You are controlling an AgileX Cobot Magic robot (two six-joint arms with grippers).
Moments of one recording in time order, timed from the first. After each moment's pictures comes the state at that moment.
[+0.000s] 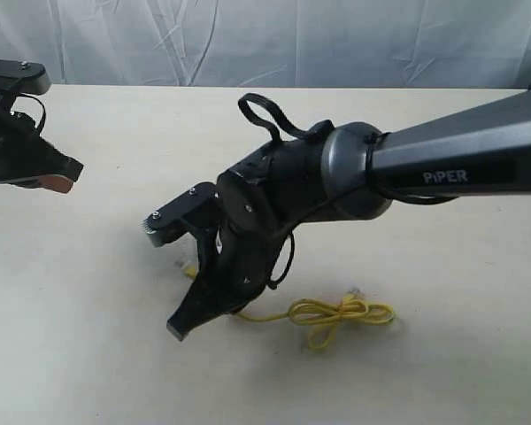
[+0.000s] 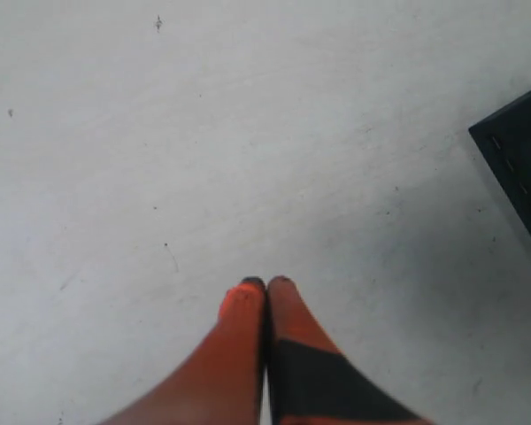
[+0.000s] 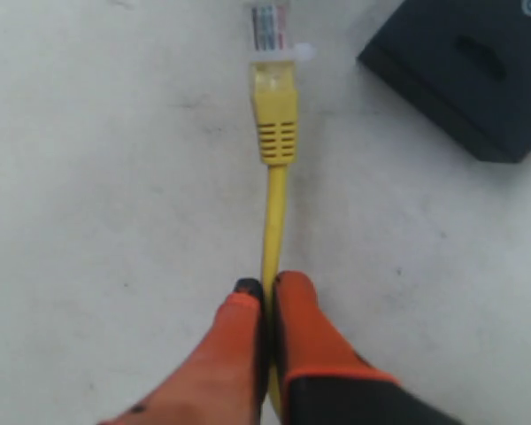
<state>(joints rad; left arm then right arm) -0.02 1.68 -1.01 -0.51 0.66 0.71 0.92 2.00 -1.24 0.09 0.62 -0.06</state>
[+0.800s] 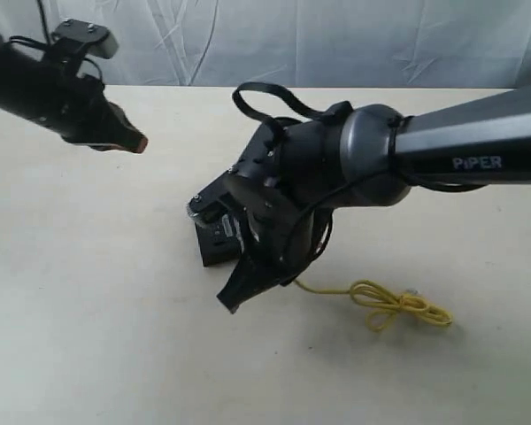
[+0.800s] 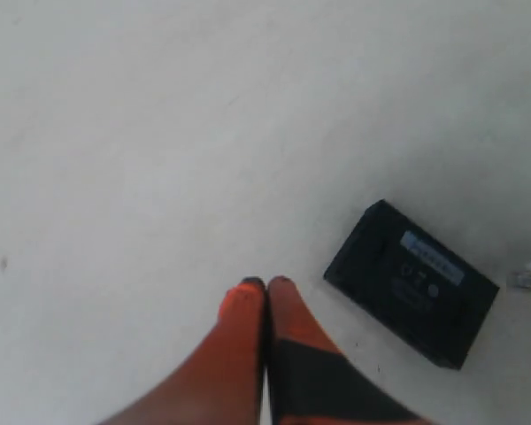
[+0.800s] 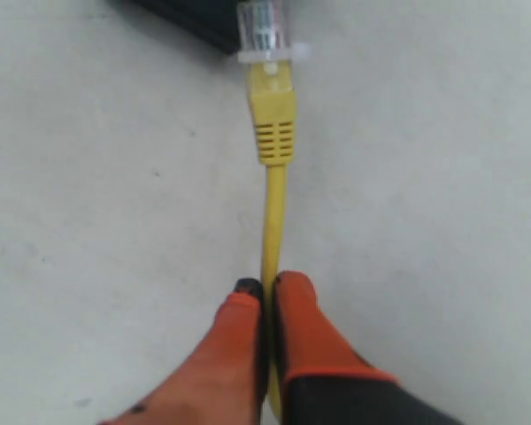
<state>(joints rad) -0.15 1.78 -1.18 -0.79 0.67 1.05 0.91 1.96 -1.24 -0.31 0.82 0.27</state>
